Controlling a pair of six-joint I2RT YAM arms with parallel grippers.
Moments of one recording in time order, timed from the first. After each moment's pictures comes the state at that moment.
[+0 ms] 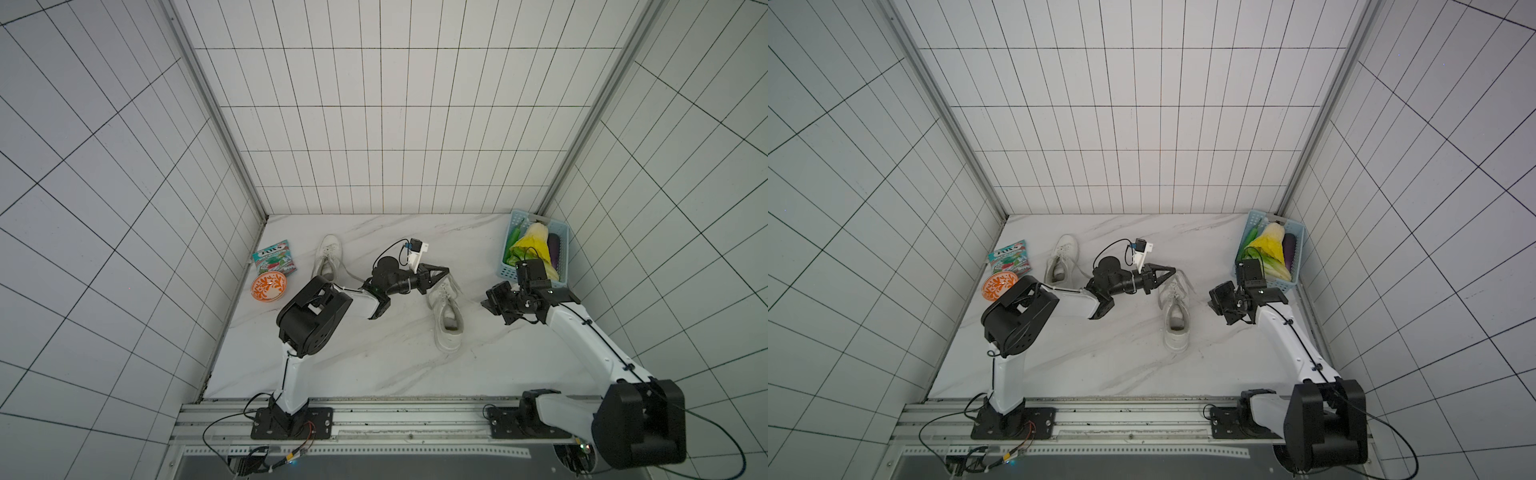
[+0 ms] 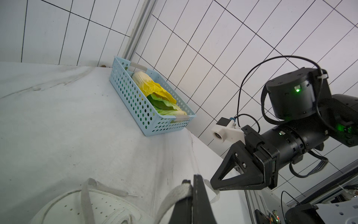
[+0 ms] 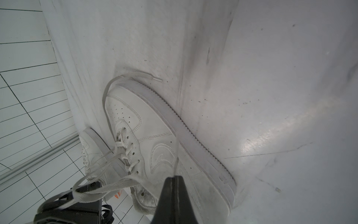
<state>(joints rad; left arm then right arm) -0.68 2.02 1.04 1.02 0.62 -0.60 0.18 1.18 0.82 -0.68 -0.34 1.16</state>
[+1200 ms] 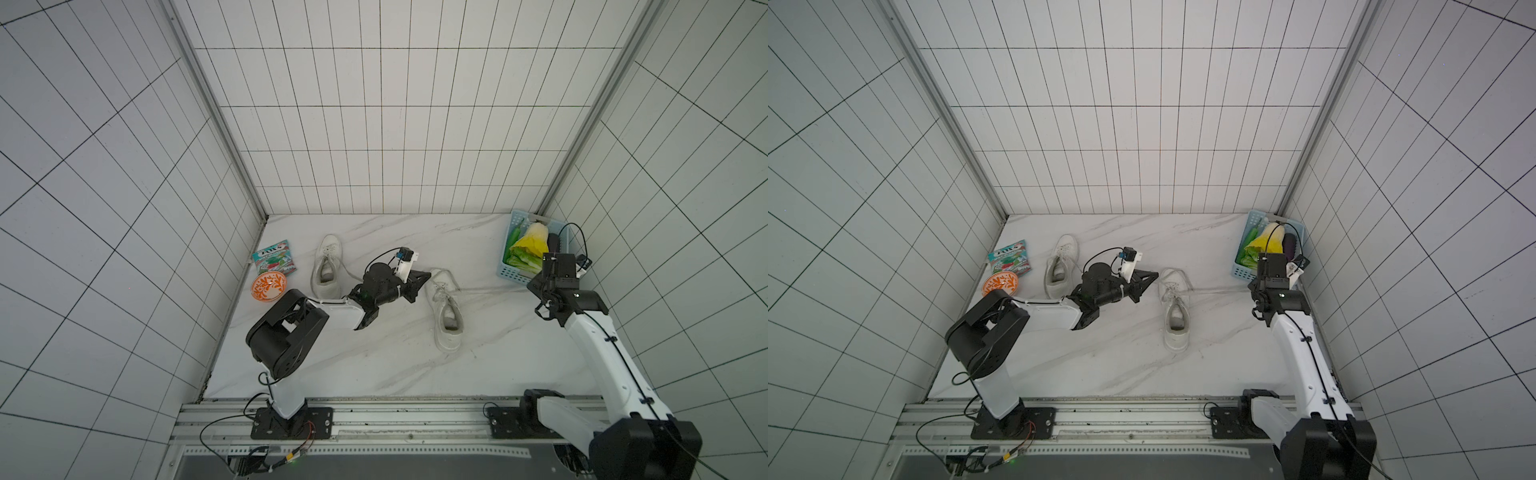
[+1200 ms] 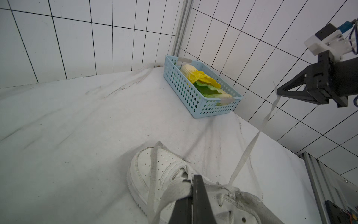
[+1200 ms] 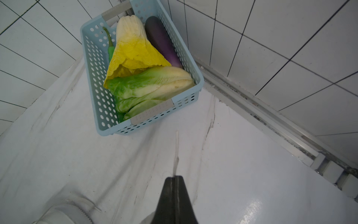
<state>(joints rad) -0.68 1.78 0.84 0.76 0.35 -0.27 0.06 1.07 0.91 -0.68 0.44 0.67</state>
